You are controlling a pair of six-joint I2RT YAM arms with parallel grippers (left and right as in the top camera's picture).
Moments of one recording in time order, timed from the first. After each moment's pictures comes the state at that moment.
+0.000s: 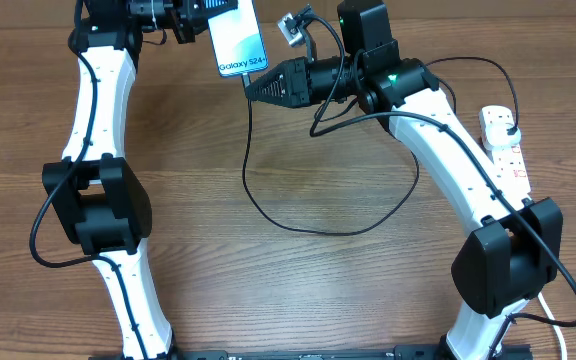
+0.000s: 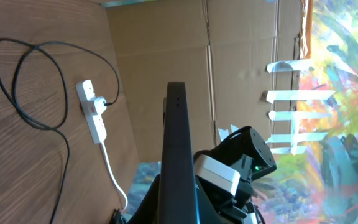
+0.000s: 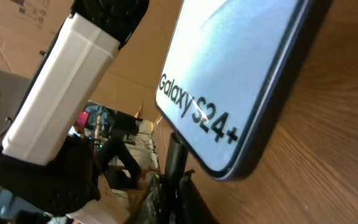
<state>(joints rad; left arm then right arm) 0.06 2.29 2.18 -0.15 1.55 -1.17 0.41 1.93 1.76 -0.42 -1.09 0.47</state>
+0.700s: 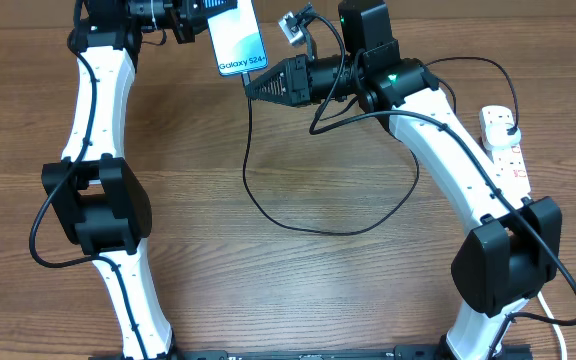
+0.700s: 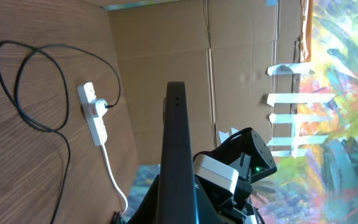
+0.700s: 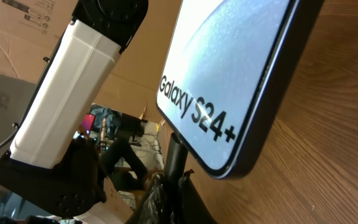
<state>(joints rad) 0.06 2.29 2.18 -0.17 1.53 -1.15 0.40 1.94 1.76 -0.39 -1.10 0.52</state>
